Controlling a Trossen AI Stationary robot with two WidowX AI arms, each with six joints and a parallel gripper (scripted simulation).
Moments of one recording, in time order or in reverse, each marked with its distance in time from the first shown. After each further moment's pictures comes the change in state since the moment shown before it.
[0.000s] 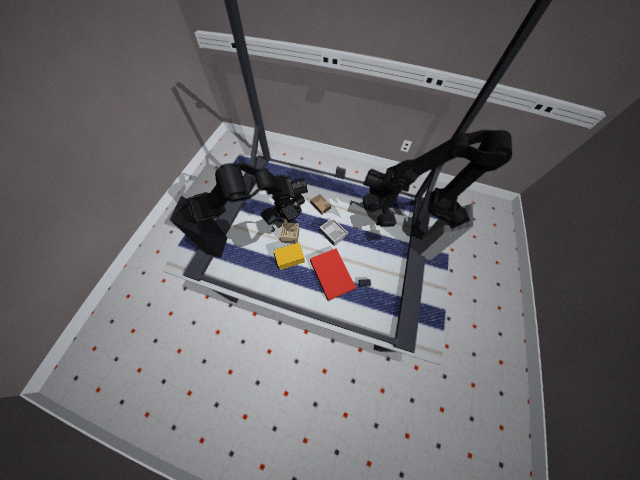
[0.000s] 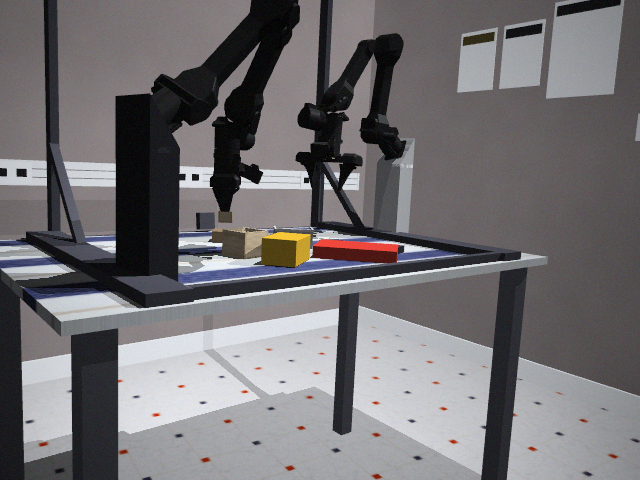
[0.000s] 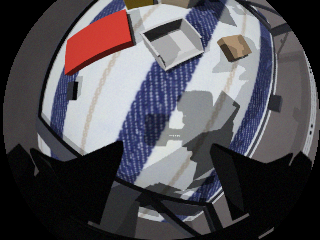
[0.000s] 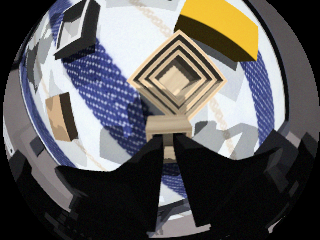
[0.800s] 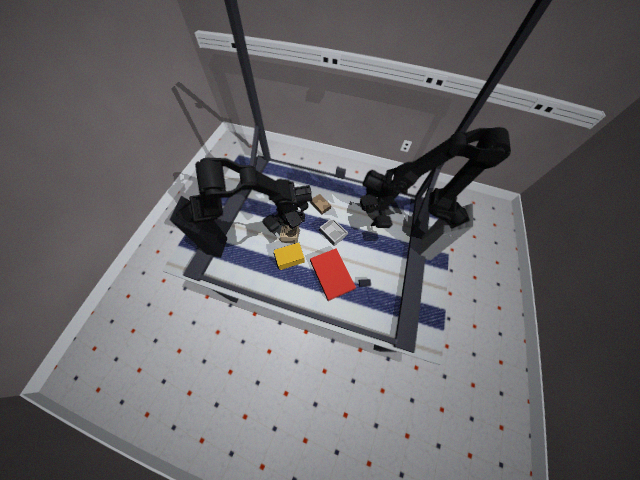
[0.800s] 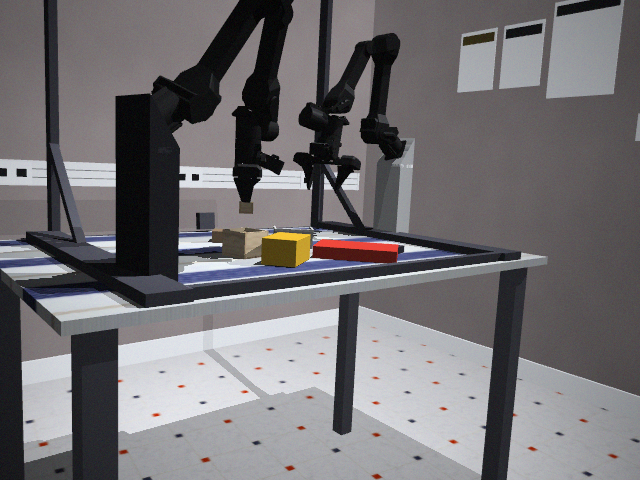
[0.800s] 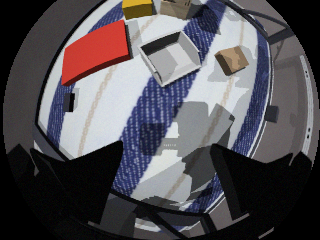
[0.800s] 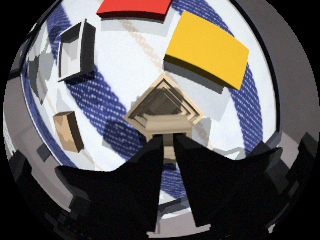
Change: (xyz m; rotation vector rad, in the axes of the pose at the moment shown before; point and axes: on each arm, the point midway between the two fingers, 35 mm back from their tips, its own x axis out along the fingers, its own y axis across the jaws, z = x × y) left arm 0.007 -0.001 0.017 -0.018 -0.093 -0.028; right arm -0.024 -0.016 0.047 -0.011 0.002 -0.002
